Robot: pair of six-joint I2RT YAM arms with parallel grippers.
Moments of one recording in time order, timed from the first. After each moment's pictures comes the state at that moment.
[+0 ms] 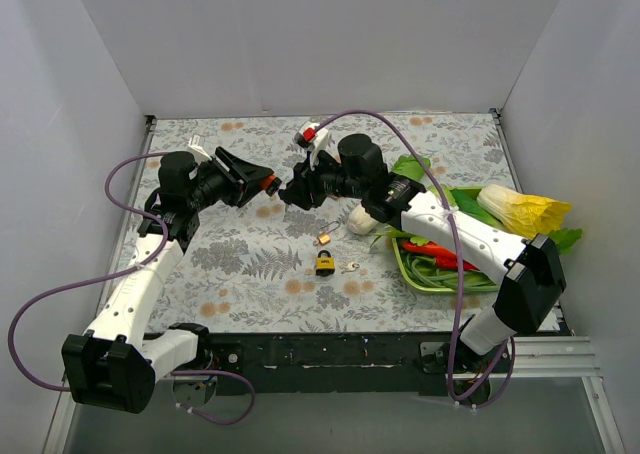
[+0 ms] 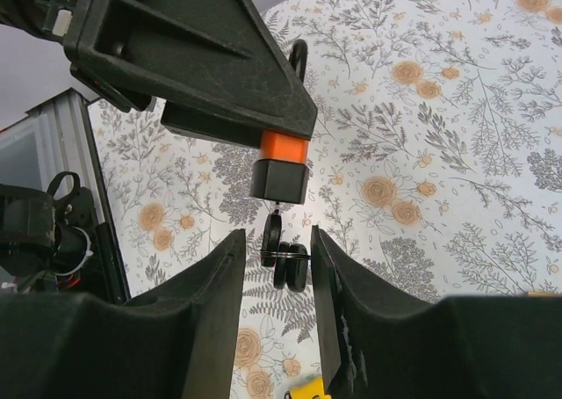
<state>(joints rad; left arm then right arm) -0.16 1.08 0.93 -0.17 0.51 -1.15 0.86 1.55 1.35 -0.07 -0.37 0.12</state>
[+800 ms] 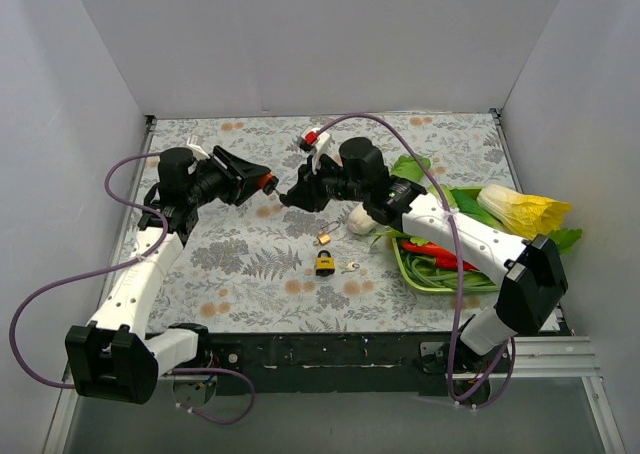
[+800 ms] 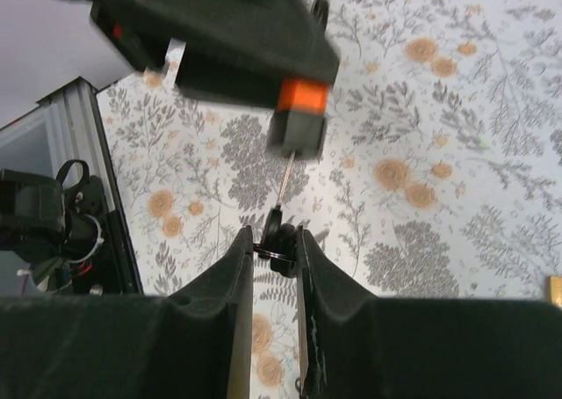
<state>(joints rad) -0.14 1.11 0.95 -0.21 0.52 -1.16 0.85 1.55 1.32 -0.07 -0.40 0.14</state>
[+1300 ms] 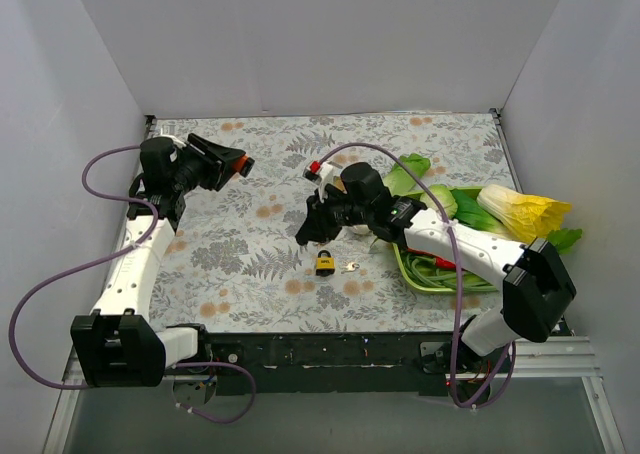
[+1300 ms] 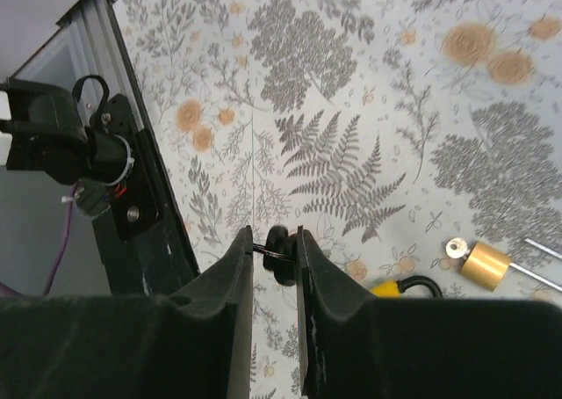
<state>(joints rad) 0.00 1.19 1.03 -0.19 0.43 -1.13 0.86 1.49 1.13 -0.12 -0.47 0.22</state>
